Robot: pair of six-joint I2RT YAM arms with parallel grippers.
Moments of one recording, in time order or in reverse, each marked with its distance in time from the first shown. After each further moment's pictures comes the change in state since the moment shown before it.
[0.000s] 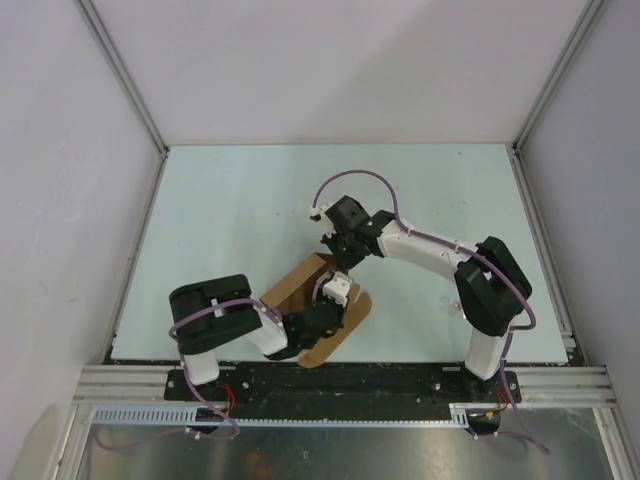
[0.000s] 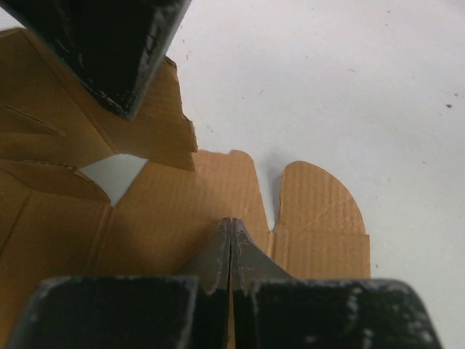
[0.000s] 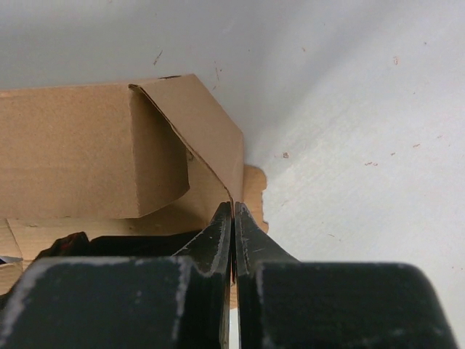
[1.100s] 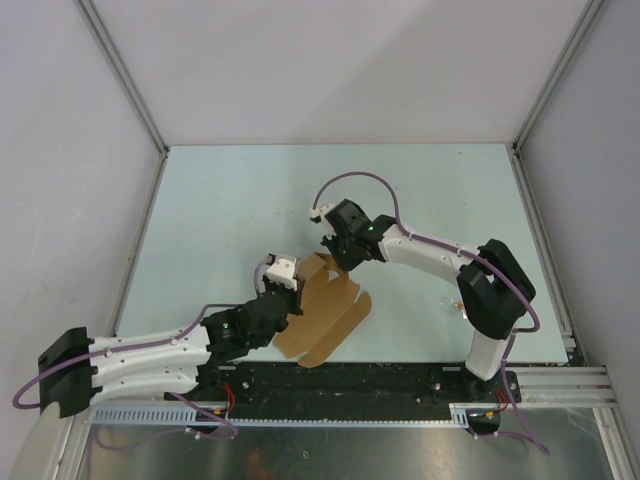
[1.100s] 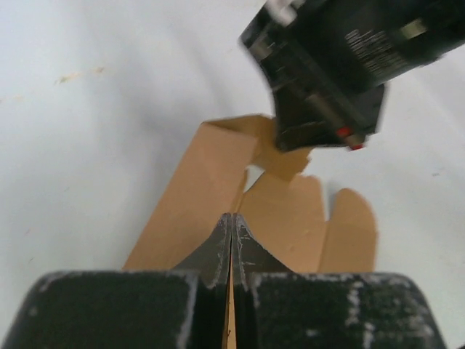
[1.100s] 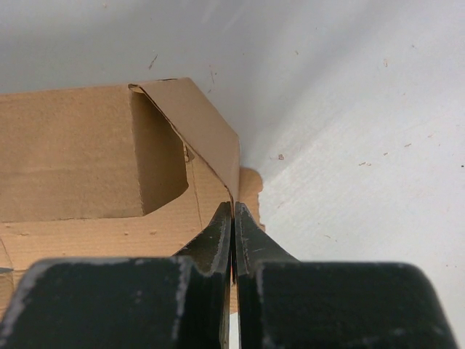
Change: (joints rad) left arm 0.016 -0.937 -0.052 -0.811 -0.142 -0.063; right arm 0.016 -0.030 -0.050 0.057 0.049 0.005
